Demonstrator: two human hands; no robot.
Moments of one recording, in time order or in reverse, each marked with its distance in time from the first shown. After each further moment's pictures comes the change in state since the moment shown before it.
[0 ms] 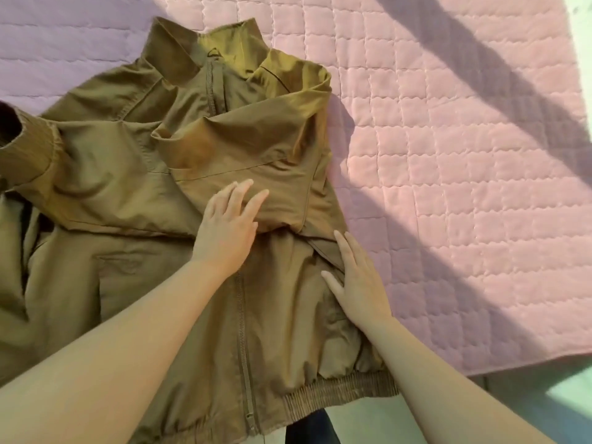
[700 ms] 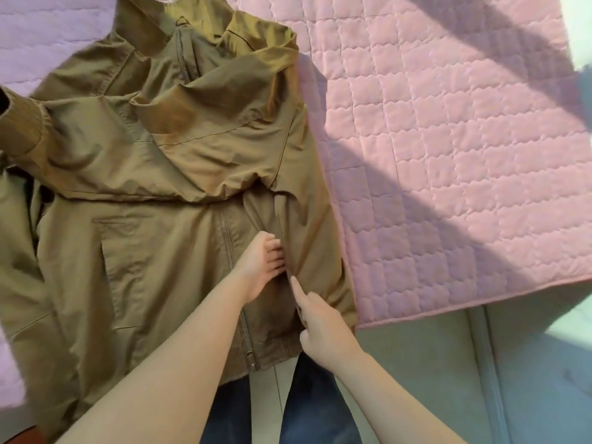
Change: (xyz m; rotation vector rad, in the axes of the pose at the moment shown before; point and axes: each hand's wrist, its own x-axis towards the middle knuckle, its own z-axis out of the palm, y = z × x) left_hand -0.082 0.104 0.012 -1.578 -0.661 -1.042; right_hand -0.146 -0.040 0.018 0.235 -0.422 0.008
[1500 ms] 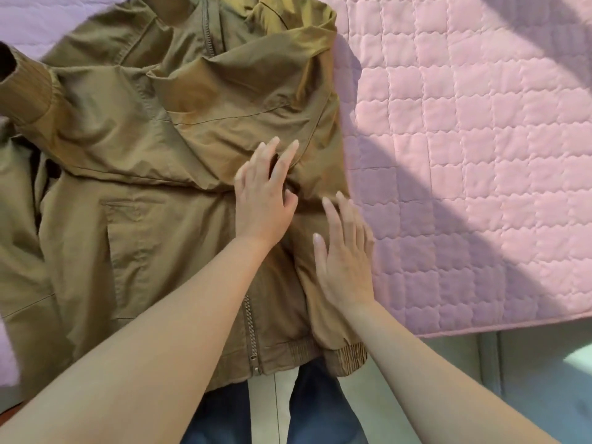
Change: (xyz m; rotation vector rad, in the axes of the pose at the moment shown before) left_hand 0.034 0.054 -0.013 1.238 0.762 1.067; right_hand 0.083 -0.007 -0.042 -0.255 0.689 -0.138
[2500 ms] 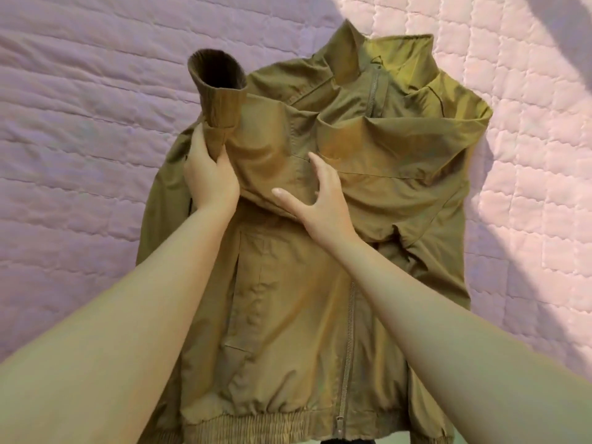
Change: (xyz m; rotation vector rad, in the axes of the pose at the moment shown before) left_hand 0.058 -0.237 -0.147 -0.528 0.486 -0.735; right_hand 0.155 -0.233 0.066 0.627 -0.402 0.018
